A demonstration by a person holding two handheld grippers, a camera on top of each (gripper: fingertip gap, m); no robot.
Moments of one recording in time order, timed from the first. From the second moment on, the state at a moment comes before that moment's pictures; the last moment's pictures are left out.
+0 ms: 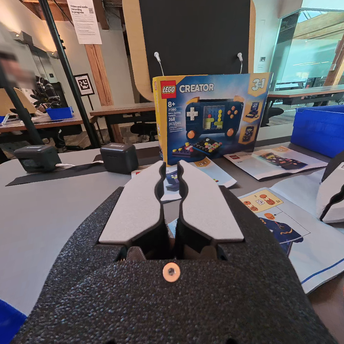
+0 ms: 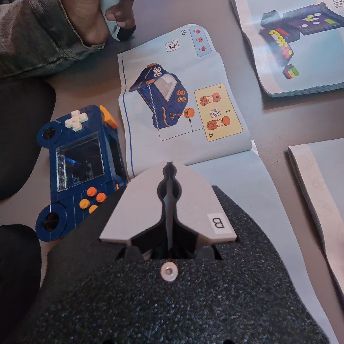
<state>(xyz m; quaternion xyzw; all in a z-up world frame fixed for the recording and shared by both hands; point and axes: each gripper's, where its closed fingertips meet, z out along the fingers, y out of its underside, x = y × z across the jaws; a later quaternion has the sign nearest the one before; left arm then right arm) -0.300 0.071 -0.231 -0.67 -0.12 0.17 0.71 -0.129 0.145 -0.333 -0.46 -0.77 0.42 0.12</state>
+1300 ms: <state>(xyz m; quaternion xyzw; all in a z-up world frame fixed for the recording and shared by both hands) -0.297 0.068 -0.227 -0.66 -0.10 0.18 0.72 -0.129 0.145 -0.333 -0.46 -0.77 0.42 0.13</state>
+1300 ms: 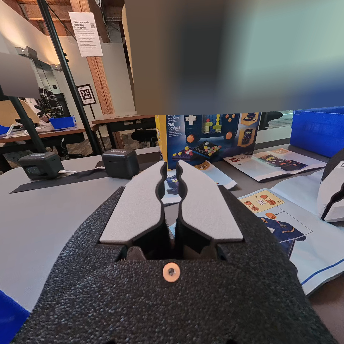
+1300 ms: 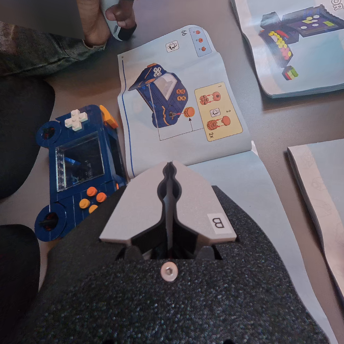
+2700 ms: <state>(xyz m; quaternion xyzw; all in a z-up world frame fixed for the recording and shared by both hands) -0.287 0.076 -0.229 -0.67 -0.04 0.24 0.70 0.052 0.313 -0.092 -0.53 -0.63 0.38 0.43</state>
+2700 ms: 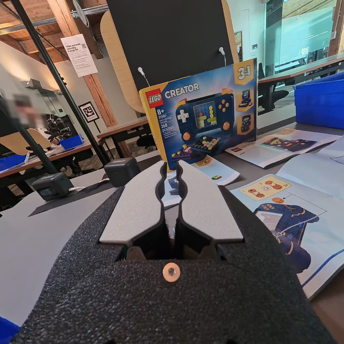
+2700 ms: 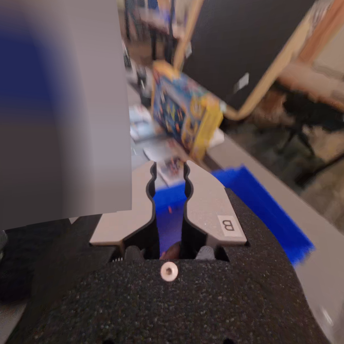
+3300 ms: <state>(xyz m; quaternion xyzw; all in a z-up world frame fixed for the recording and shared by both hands) -0.283 0.079 -0.231 -0.67 -0.02 0.23 0.70 0.150 0.359 -0.315 -0.66 -0.73 -0.07 -0.16</state>
